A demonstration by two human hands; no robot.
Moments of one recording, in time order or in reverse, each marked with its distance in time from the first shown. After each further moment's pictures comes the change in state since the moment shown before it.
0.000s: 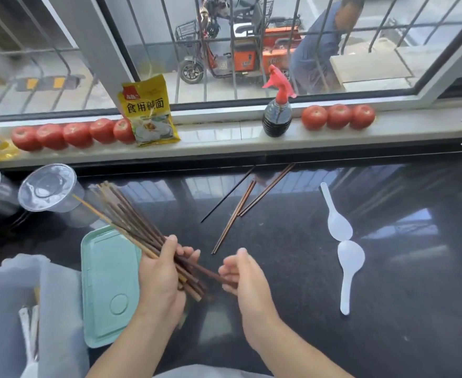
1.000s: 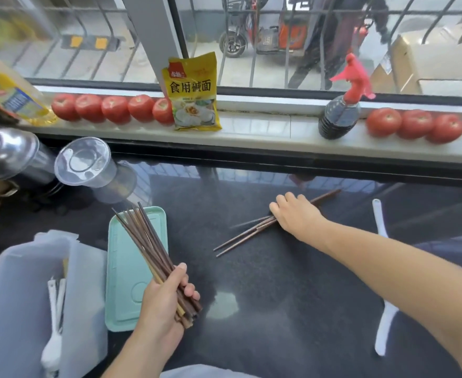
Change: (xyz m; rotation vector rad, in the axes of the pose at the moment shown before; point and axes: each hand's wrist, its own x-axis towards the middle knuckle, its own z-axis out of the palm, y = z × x) left_hand 0.031 -0.009 -0.062 0.004 0.114 -0.265; right_hand 0.225 -0.082 -0.036 -2.328 -0.211 -0.944
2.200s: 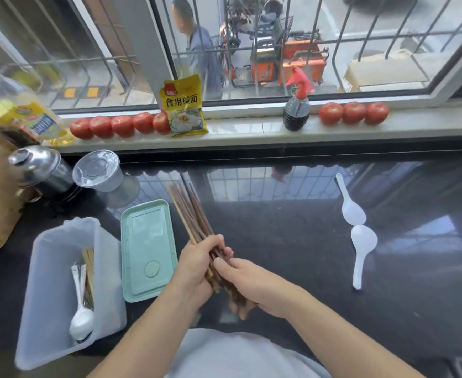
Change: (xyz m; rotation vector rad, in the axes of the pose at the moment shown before) left_hand -0.080 -0.012 0.011 0.124 -0.298 -0.056; right_hand -0.175 -0.203 -0.108 1.965 -0.228 0.331
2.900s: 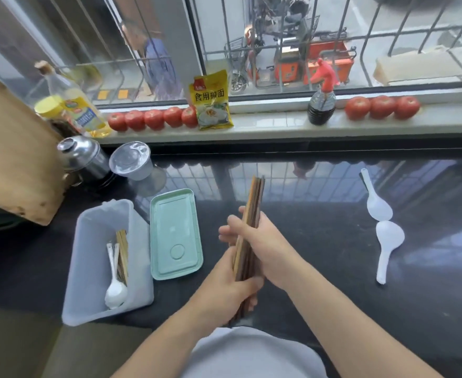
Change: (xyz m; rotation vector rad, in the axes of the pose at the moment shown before) left_hand -0.069 -0.027 -0.048 0.693 -0.352 0.250; right_hand -0.005 -0.031 0.019 0.407 0.142 -0.274
